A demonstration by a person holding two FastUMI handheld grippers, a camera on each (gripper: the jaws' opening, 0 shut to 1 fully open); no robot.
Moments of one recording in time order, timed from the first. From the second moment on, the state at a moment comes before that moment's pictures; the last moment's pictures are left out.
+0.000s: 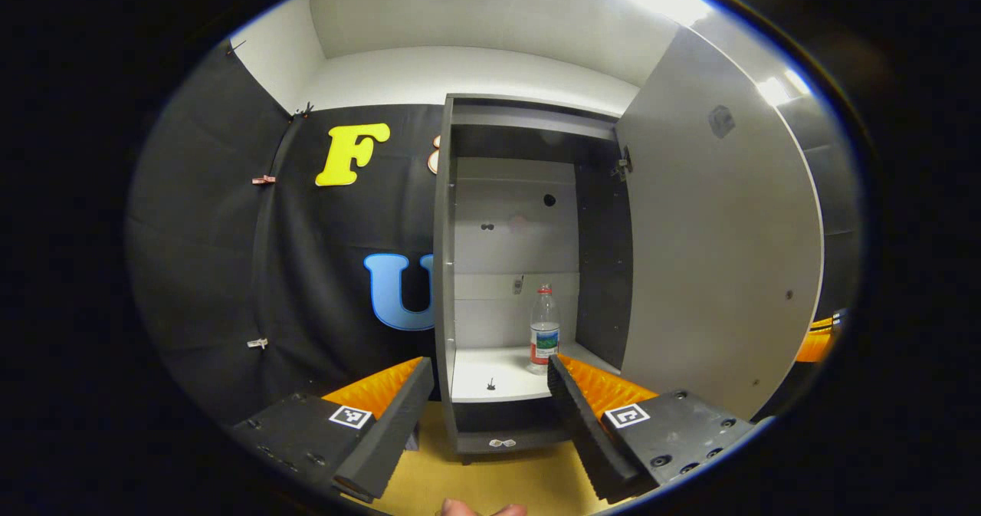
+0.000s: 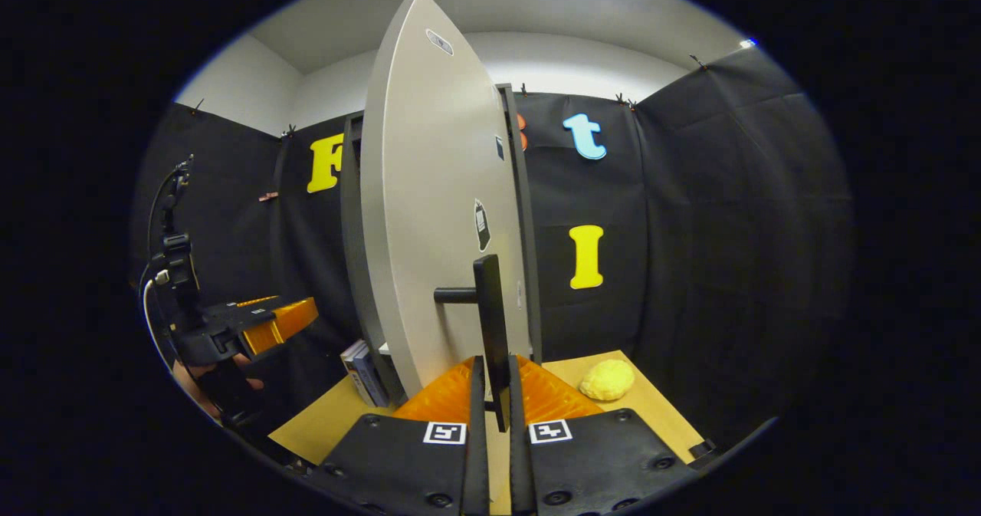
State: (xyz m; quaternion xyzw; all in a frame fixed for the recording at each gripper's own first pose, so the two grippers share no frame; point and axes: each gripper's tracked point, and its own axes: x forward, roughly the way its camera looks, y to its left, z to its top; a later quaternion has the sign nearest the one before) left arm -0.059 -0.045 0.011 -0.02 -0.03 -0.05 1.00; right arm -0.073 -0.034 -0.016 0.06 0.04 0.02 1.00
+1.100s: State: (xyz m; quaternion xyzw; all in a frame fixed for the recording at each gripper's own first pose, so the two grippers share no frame) left arm 0.041 -0.154 0.004 -0.03 -0.03 -0.09 1.00; right arm -0.104 -0.140 -0.001 0.05 0.01 -0.05 1.00
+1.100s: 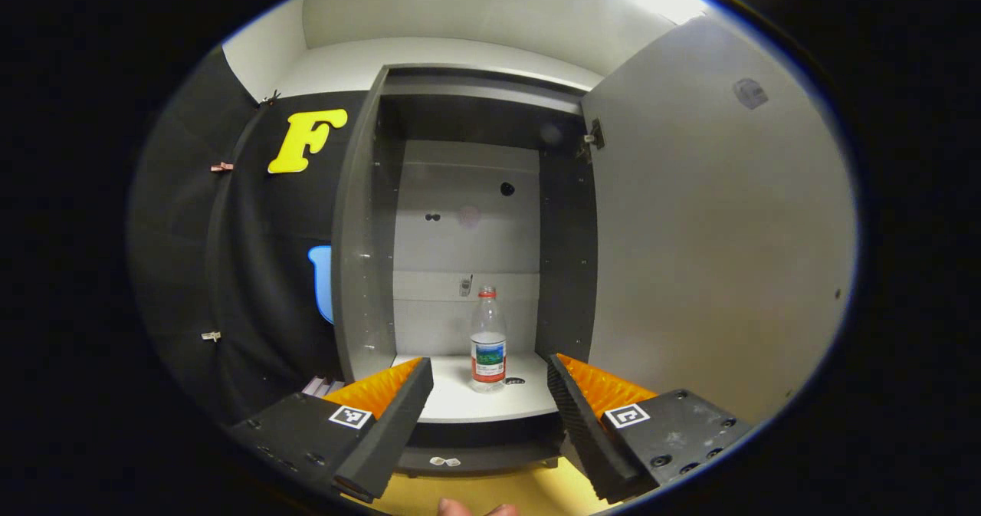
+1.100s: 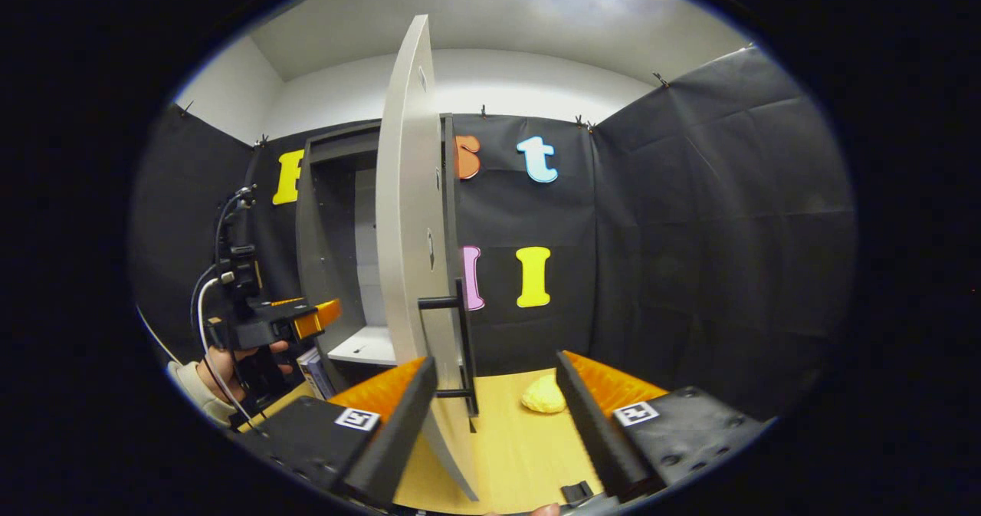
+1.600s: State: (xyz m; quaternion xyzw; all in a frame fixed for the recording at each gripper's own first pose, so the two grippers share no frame) left arm 0.162 -0.184 -0.027 -0.02 -0.01 -0.08 1.00; right arm -0.100 -0.218 -0.021 0.05 0.00 -0.14 0.99
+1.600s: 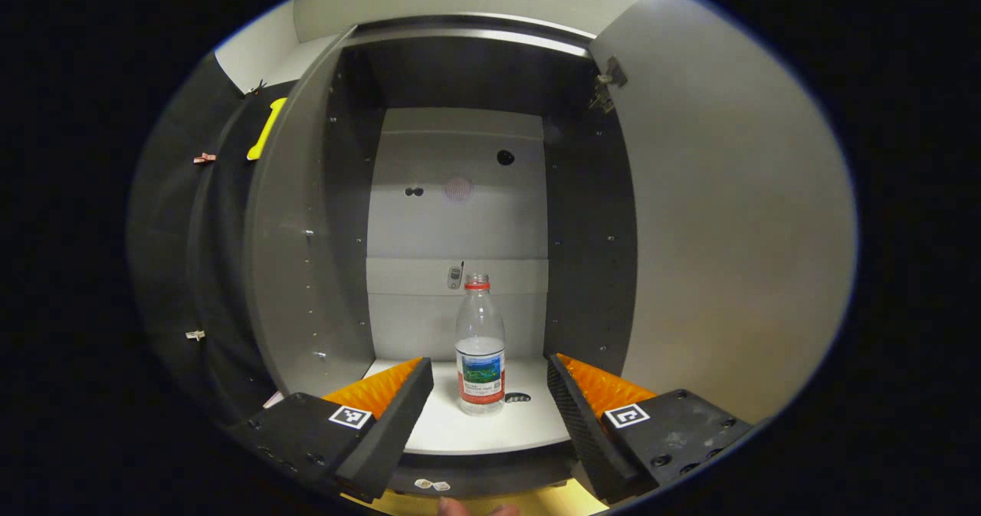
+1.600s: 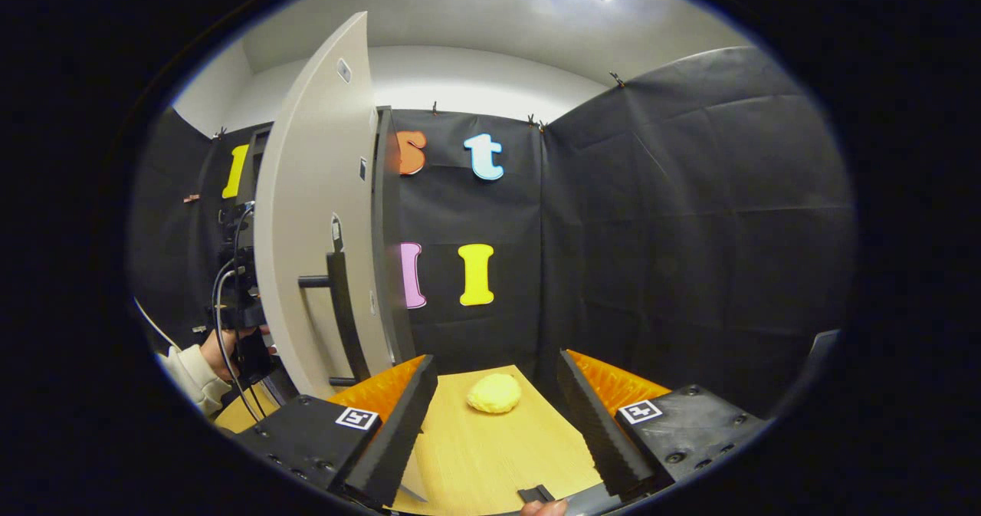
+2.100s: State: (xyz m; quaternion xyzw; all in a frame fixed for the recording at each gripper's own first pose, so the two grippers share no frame) left arm 0.258 -0.188 -0.074 -0.03 0.03 -0.06 1.00; right arm -0.077 -0.244 -0.033 0.05 0.01 -0.16 0.99
